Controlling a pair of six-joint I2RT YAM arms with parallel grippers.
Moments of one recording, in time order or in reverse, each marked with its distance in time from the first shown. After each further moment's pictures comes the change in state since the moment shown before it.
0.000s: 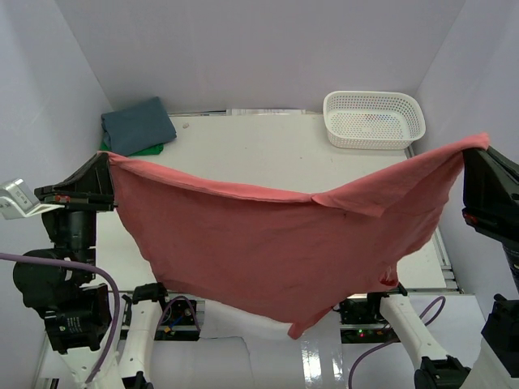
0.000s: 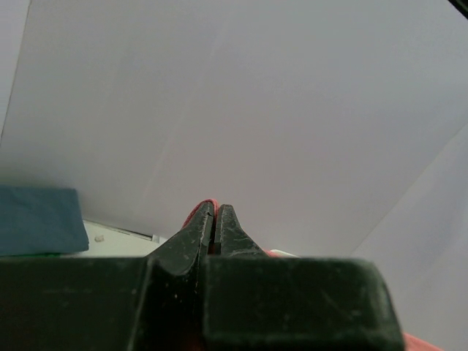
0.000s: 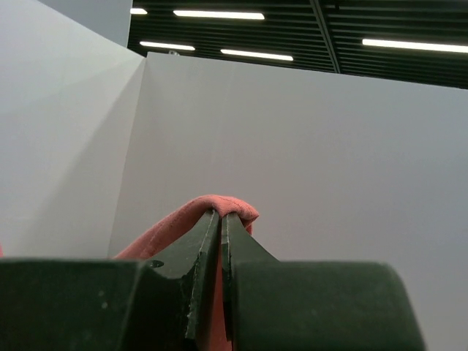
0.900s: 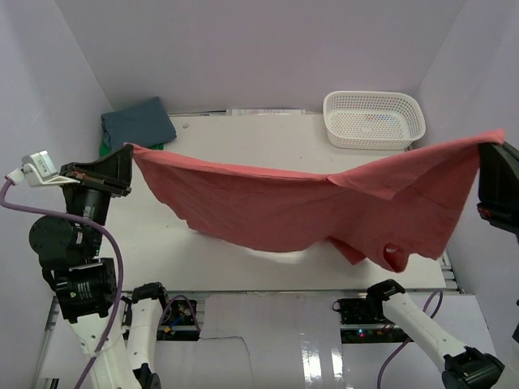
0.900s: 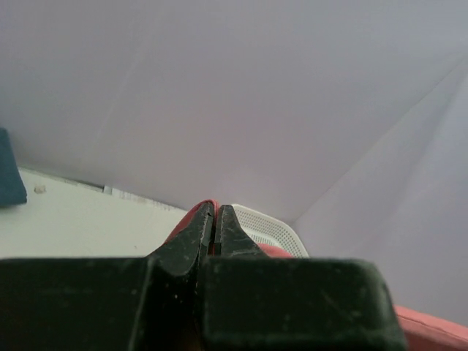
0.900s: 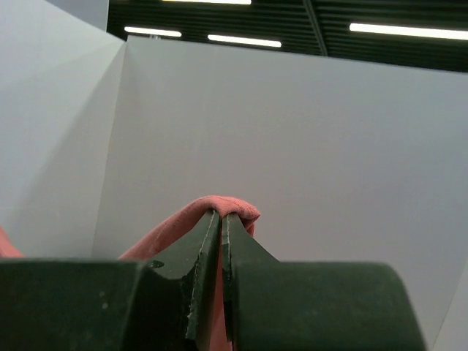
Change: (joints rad) left arm 0.087 0.058 -0.142 0.074 0.232 -0.176; right arm 0.294 -0.003 -0.019 -0.129 0.241 -0.248
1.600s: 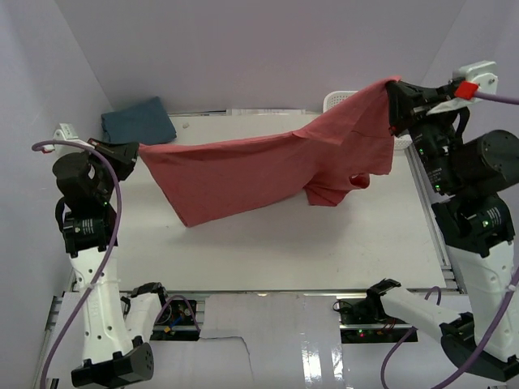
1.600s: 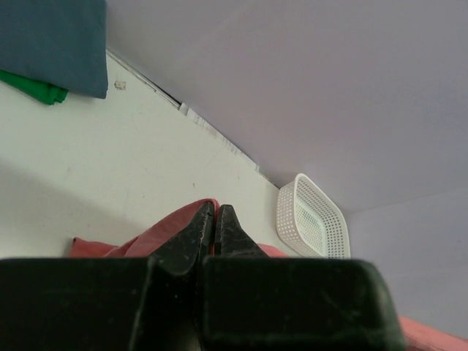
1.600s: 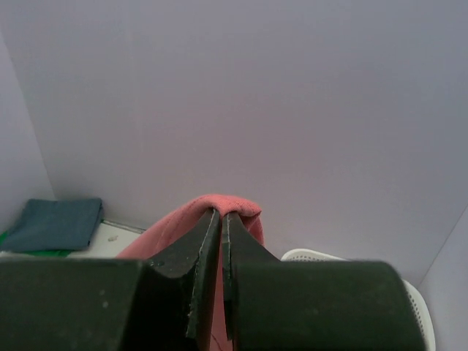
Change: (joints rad) left arm 0.026 0.306 0.024 -0.156 -0.102 -0.043; right arm 0.064 0.325 -0.087 0.055 0.312 0.025
